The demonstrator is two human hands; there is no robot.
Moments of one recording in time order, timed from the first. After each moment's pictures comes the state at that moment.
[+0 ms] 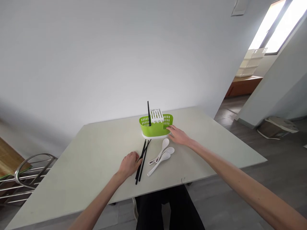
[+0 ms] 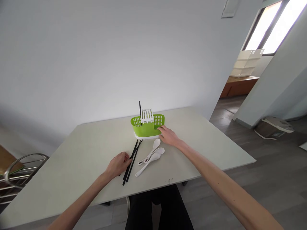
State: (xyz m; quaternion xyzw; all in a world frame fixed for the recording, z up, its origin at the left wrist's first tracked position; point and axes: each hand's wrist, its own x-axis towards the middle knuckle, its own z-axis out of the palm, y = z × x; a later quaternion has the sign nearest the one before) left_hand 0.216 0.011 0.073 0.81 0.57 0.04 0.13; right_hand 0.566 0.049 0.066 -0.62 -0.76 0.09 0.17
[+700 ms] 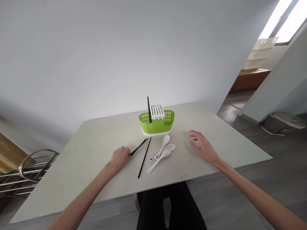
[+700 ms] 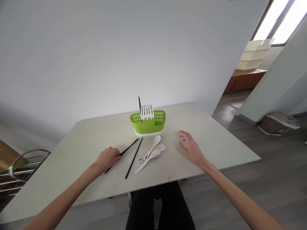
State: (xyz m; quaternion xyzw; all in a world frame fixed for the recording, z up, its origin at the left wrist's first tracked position) left_hand 0.206 0.025 0.122 0.81 0.57 -0.13 0.03; right_hand 0.614 -0.067 0.039 -0.61 -0.66 0.11 0.43
